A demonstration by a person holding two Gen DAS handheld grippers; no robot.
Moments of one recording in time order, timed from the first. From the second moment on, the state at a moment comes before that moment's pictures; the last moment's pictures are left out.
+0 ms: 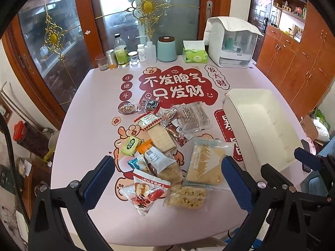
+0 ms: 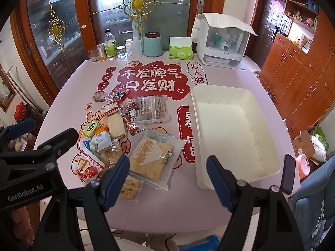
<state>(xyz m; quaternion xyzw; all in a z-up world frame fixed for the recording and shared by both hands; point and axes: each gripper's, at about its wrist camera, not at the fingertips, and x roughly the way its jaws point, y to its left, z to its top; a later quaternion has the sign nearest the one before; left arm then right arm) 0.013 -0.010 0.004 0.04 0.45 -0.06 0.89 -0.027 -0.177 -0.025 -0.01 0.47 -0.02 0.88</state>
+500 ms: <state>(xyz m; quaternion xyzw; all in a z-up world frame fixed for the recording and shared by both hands) 0.018 -0.002 0.000 0.03 0.46 -0.06 0.88 -0.021 -0.167 -0.028 -0.01 0.48 -0.03 0.88</state>
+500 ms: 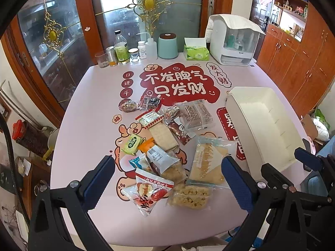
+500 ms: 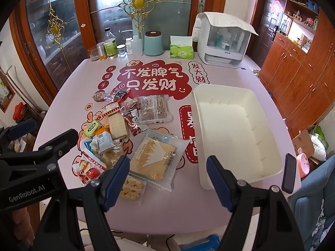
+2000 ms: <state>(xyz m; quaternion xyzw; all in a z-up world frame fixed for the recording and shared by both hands) 0.096 0.108 -0.082 0.04 0.50 -0.14 0.86 0.034 -0.142 -0.123 0.02 0.54 -0.03 0.84</state>
